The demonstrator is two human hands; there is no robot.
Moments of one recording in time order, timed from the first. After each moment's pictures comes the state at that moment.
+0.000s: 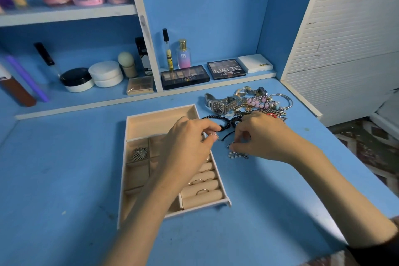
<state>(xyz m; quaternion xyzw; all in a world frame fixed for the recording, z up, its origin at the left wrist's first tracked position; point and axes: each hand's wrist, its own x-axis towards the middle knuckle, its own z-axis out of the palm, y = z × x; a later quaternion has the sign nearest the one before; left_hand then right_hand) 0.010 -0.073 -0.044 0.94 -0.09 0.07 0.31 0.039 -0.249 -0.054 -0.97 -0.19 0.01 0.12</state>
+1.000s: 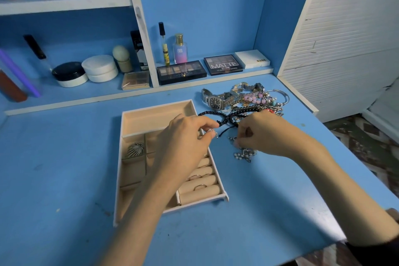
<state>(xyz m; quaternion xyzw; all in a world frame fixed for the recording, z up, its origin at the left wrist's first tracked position) 0.005 -0.071 -0.043 0.94 -0.08 0.06 0.32 0.031 -0.248 -0.043 -0.98 -0.12 0.07 0.13</state>
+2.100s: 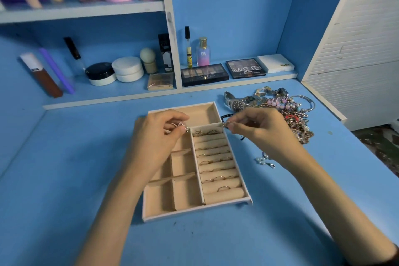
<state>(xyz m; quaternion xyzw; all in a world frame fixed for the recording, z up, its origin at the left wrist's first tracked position) 0.013 0.000 -0.042 0.90 -0.03 0.13 0.40 0.028 -0.208 -0.052 -0.83 -0.10 -0.01 0.54</state>
